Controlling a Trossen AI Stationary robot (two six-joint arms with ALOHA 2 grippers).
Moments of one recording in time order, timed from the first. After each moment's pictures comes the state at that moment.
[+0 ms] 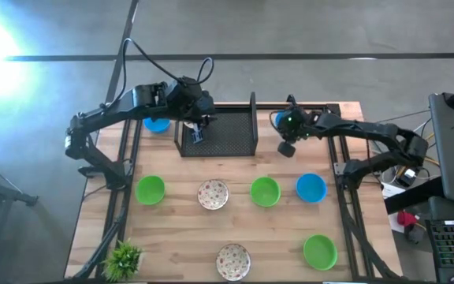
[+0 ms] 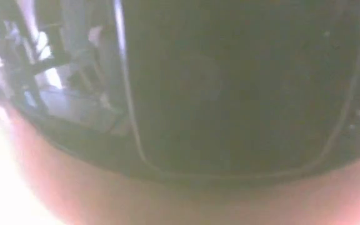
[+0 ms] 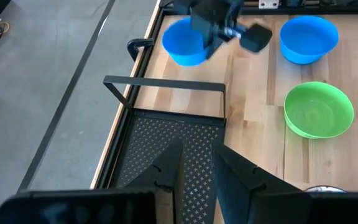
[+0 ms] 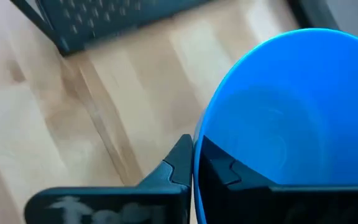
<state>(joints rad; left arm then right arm) 0.24 1.51 1.83 -1.02 -0.13 0.16 -0.55 1.32 0.81 -0.54 0.08 -0.14</state>
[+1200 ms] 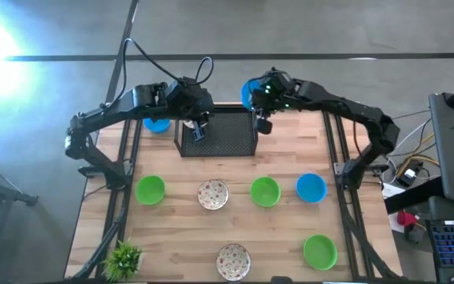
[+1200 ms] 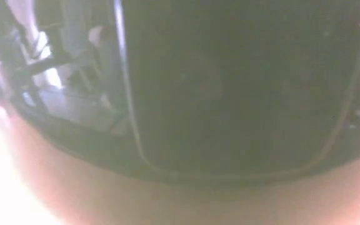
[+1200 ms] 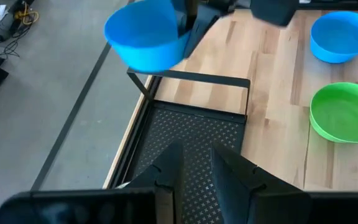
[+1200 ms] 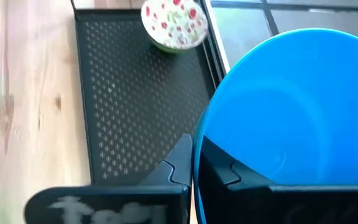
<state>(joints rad) 0.24 1.51 1.83 -1.03 -0.23 0.12 -0.48 1.63 1.57 -0.77 -0.03 -0.34</state>
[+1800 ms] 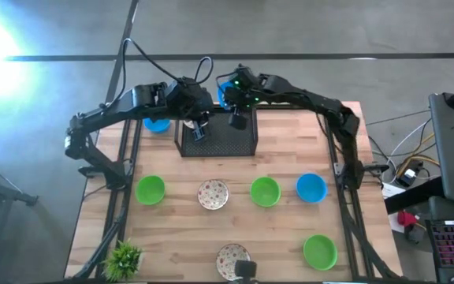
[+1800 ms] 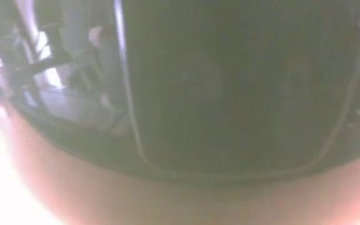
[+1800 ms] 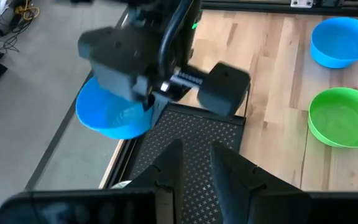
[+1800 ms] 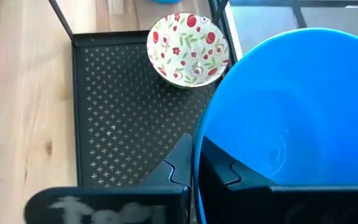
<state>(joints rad) 0.24 1.50 1.83 -1.03 -0.23 0.09 -0.48 2.03 1.96 -0.84 -0.10 -0.33</state>
